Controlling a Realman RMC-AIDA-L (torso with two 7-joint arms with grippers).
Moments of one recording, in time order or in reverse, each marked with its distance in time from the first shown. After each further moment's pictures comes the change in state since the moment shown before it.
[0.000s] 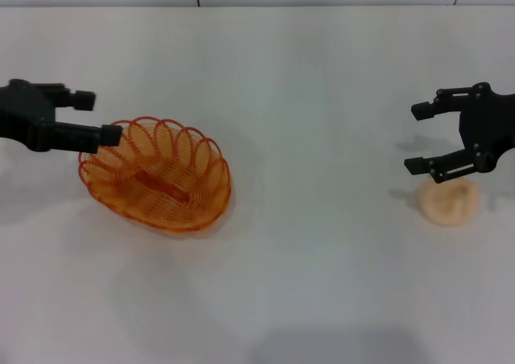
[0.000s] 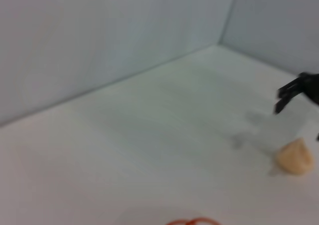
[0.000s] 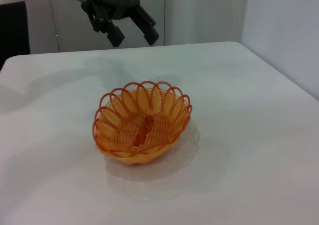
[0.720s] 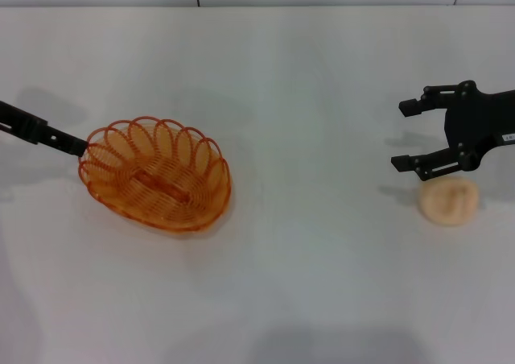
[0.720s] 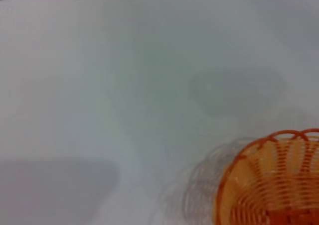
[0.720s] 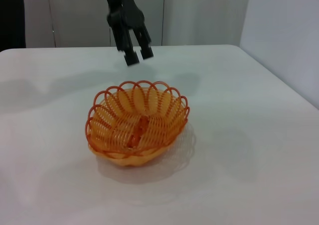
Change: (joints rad) left arm -0.191 0.008 0.075 0.000 0.519 -0.109 -0.443; right arm 0.003 0.029 -0.010 -0.001 -0.002 0.048 -0.041
